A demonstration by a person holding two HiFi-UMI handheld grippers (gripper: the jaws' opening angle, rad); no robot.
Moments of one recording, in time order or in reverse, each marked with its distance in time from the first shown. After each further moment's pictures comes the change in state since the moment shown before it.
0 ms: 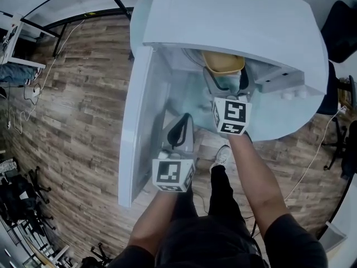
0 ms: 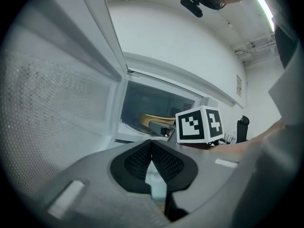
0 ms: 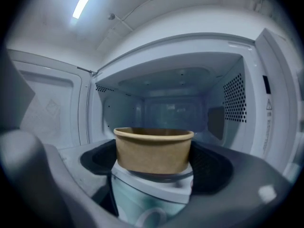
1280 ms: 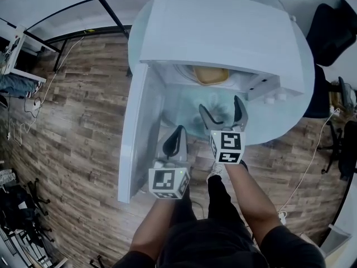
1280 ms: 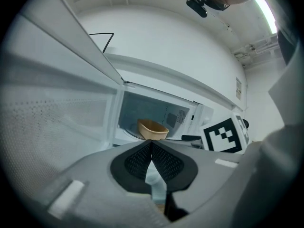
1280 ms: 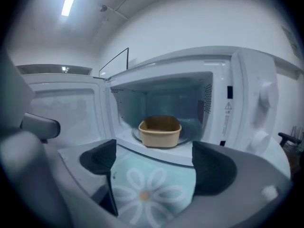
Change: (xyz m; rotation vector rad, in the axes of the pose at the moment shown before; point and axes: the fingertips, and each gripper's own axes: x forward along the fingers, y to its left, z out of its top) left arm -0.021 -0.017 0.023 -0.012 -0.029 0.000; right arm -0.083 0.006 -0.012 0.046 0.175 0.040
